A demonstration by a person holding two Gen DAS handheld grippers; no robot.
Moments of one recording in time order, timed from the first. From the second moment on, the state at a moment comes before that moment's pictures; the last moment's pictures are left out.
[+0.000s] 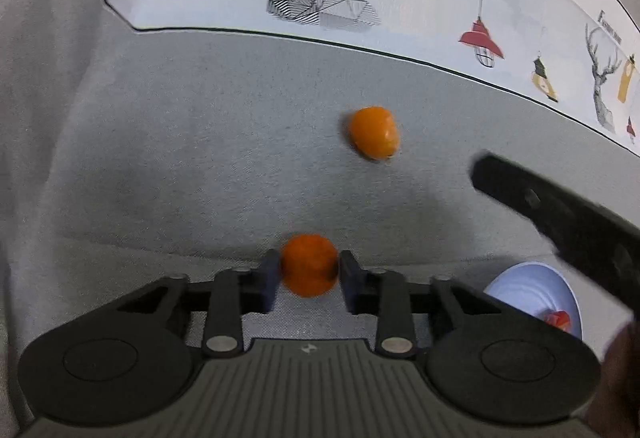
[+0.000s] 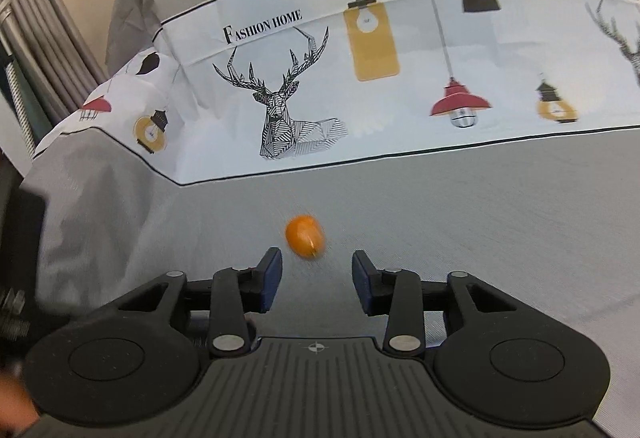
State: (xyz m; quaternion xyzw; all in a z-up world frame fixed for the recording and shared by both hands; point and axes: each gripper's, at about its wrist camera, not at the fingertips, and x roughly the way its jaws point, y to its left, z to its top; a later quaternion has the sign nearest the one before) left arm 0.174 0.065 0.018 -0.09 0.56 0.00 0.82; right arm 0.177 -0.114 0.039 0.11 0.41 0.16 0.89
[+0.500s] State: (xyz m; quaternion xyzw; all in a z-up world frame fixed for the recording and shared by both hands) left arm 0.177 0.063 0.016 -0.09 0.56 0.01 0.83; right arm 0.249 -0.062 -0.015 0.05 0.45 0.16 0.88
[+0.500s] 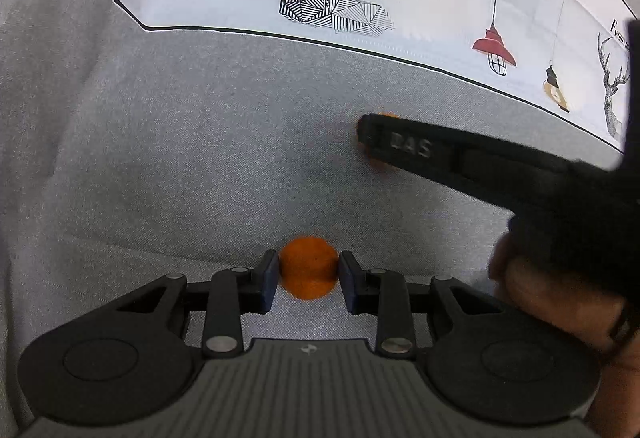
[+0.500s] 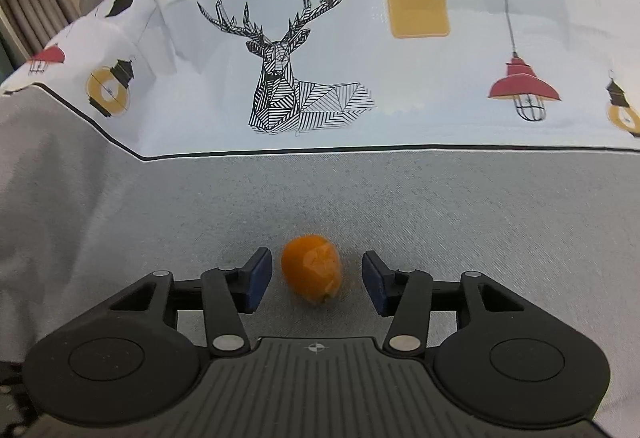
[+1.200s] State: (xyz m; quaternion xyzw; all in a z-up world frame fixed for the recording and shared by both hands) left arm 0.164 0.075 0.026 -0.13 0.54 0.01 0.83; right arm 0.178 -0.110 0.080 0.04 0.38 0.16 0.91
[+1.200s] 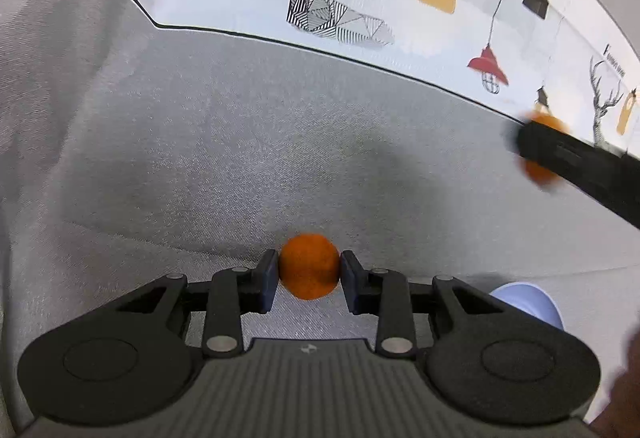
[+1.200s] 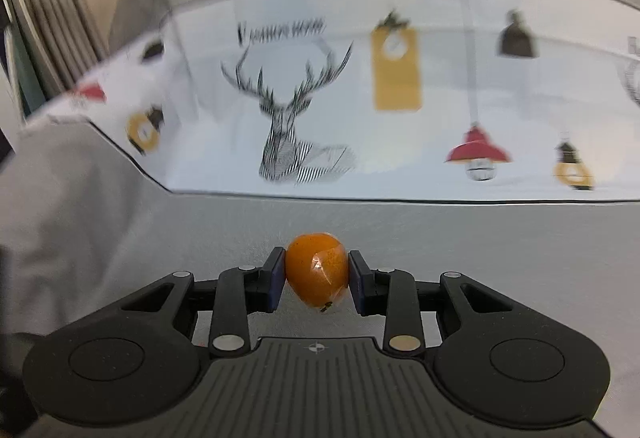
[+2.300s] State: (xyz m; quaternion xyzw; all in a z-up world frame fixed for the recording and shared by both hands) left arm 0.062 -0.016 0.073 -0.10 0.43 -0.16 0.88; right arm 0.023 -0.256 0.060 0.08 0.40 0.08 0.91
